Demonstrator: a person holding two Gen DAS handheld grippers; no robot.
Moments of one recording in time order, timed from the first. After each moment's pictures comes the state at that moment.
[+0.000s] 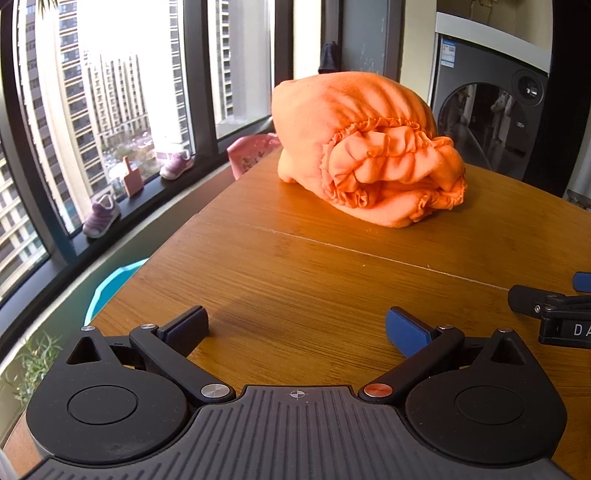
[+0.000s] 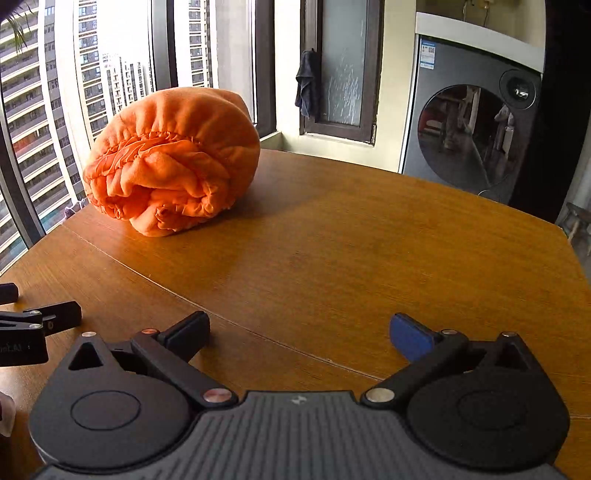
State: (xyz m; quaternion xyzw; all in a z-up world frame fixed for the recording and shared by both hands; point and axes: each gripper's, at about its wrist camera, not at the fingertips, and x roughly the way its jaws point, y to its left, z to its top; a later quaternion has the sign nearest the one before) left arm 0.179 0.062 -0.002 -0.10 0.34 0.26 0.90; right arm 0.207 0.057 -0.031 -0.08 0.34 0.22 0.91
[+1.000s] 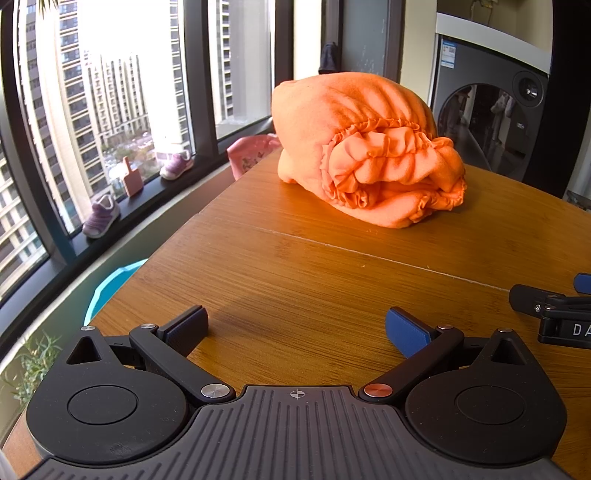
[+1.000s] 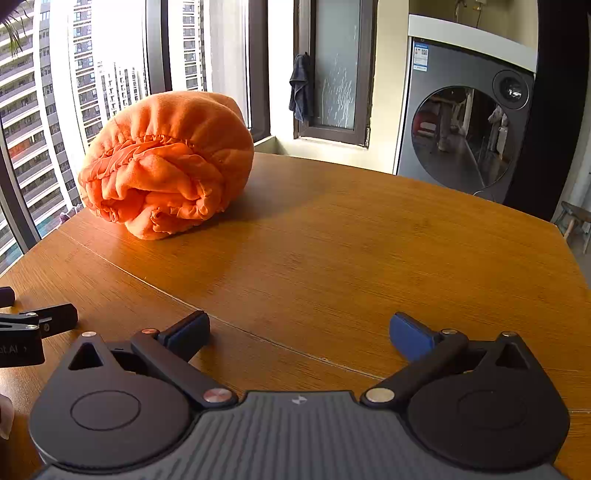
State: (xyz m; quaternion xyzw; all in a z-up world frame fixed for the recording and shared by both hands) left arm 0.182 0.061 -0.002 -0.10 0.34 0.26 0.90; right arm 0.208 0.063 -0.030 -0.07 0.33 0.21 0.92
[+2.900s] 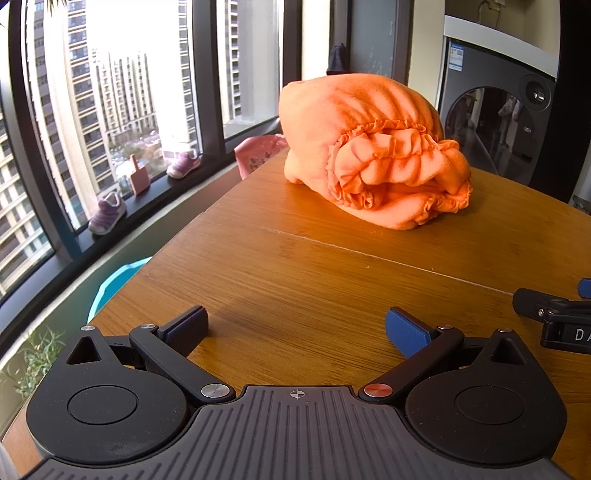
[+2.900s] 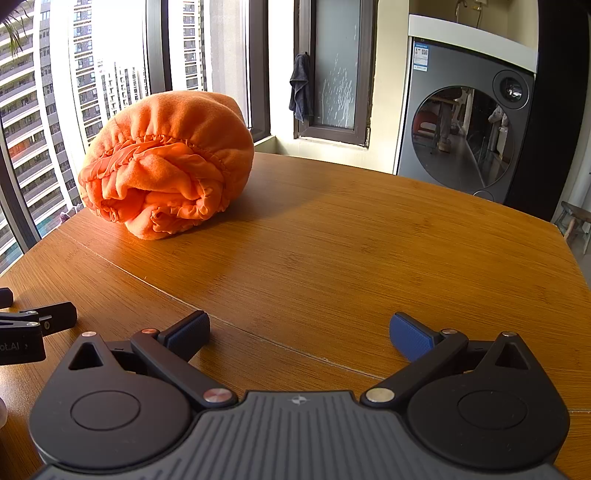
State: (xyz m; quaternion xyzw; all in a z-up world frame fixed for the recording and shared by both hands) left arm 0.182 0.062 -0.002 -0.10 0.34 0.28 0.89; right arm 0.206 0.056 -0.029 -0.07 0.33 0.22 0.91
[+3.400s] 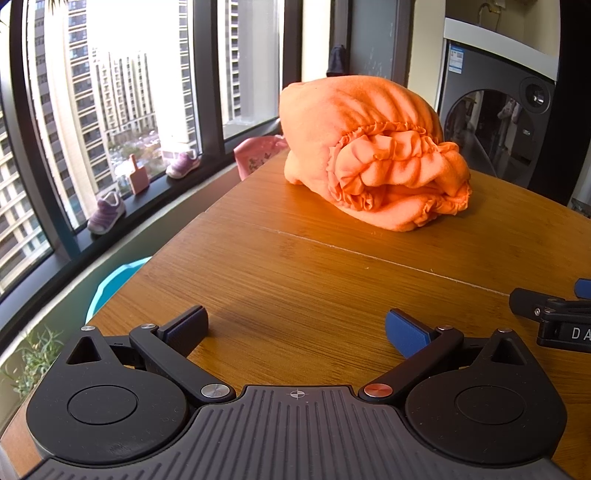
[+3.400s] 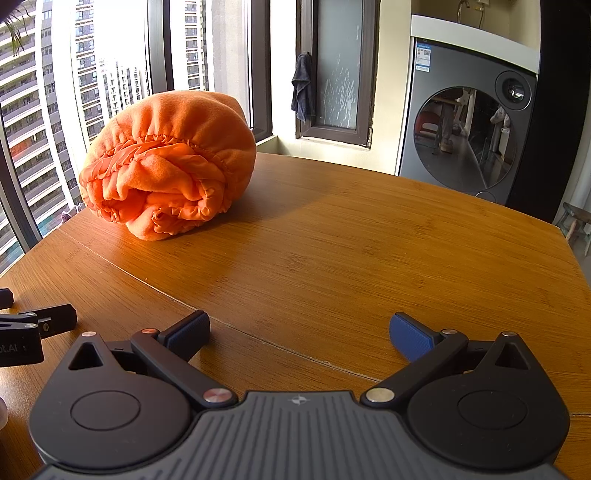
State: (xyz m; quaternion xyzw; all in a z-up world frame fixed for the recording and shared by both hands) left arm 0.181 0.063 -0.002 -0.11 0.34 0.28 0.89; right arm 0.207 0.056 -0.029 -0.08 0.33 0.22 0.91
